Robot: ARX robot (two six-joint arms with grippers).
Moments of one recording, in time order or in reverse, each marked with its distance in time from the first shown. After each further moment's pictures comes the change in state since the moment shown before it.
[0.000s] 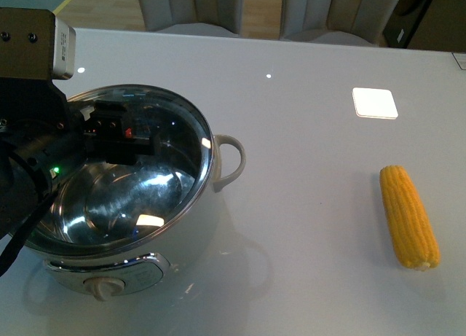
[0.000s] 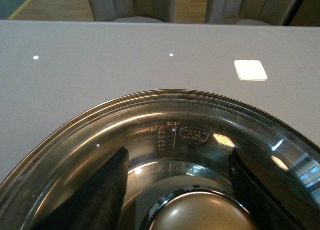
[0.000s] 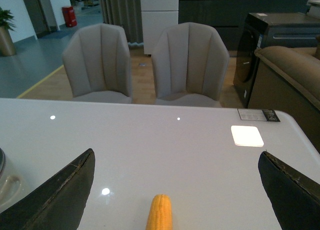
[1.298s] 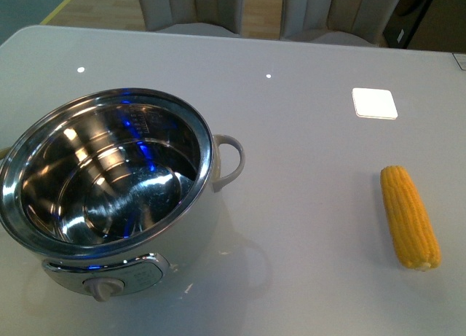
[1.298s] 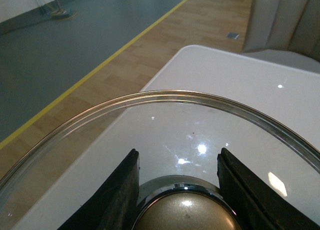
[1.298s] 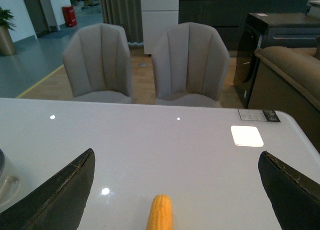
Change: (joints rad) left arm 0.660 -0.227 0.062 -0.204 0.105 0.111; right arm 0.000 0.000 0.000 0.000 0.000 0.000
